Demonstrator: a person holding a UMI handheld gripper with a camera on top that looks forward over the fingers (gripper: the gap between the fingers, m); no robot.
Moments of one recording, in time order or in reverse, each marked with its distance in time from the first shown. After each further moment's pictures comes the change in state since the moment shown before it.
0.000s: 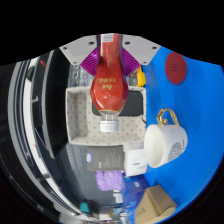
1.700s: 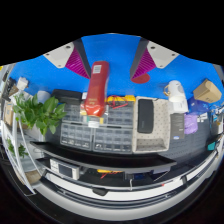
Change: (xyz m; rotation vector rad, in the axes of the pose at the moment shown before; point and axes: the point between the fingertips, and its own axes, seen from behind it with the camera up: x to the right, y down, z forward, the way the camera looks) arm -0.068 0.122 -0.204 -0.246 -0.019 1.489
